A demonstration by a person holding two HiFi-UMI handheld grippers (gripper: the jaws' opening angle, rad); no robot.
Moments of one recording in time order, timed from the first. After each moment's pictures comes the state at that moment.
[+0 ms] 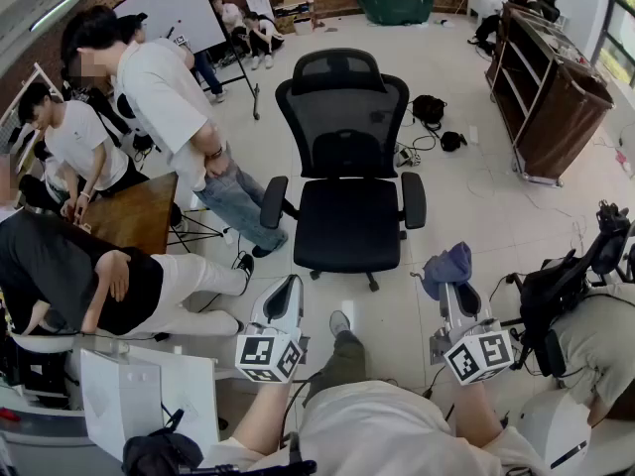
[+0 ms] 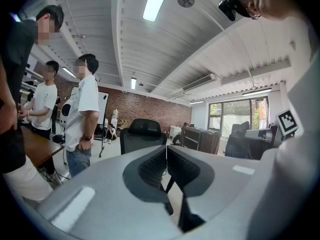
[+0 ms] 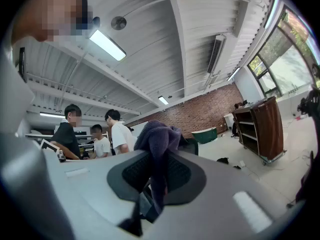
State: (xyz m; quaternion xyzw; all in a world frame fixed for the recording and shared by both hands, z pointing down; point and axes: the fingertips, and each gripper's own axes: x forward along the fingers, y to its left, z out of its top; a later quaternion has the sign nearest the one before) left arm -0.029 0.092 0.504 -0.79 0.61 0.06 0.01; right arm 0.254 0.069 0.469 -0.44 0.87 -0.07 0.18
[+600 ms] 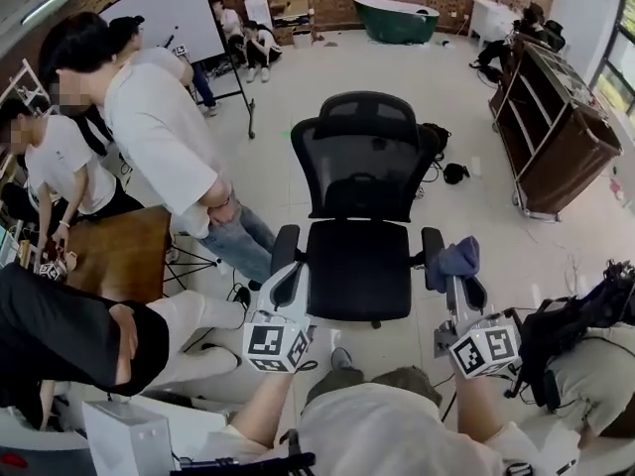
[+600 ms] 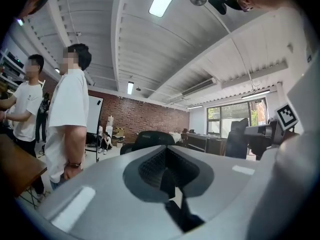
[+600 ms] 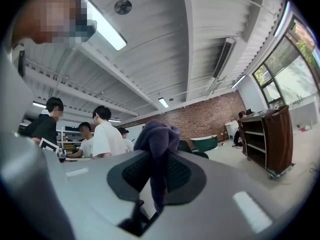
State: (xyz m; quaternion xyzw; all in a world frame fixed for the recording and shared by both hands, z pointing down) left arm -0.180 -0.069 0.454 -0.79 0.60 0.06 0.04; right arm 0.097 -0.083 0.422 -0.46 0.87 -0.06 0.18
